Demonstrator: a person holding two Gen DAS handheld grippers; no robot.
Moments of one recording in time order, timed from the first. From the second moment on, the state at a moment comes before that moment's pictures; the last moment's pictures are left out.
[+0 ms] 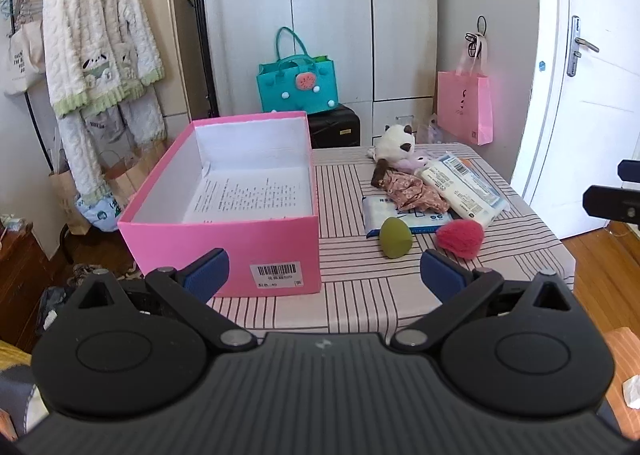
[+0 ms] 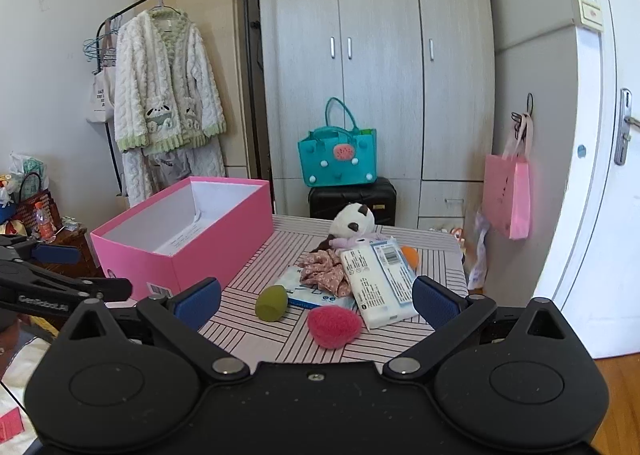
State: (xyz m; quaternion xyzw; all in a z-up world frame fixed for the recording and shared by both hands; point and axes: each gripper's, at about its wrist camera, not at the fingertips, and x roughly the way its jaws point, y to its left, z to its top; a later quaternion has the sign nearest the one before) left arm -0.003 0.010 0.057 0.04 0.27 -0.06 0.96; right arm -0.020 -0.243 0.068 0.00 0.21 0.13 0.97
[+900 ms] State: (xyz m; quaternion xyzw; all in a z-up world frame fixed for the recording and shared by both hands) left arm 0.004 0.001 0.054 0.09 0.29 -0.07 0.95; right arm -0.003 -0.246 0.055 -0.01 0.22 0.12 0.97
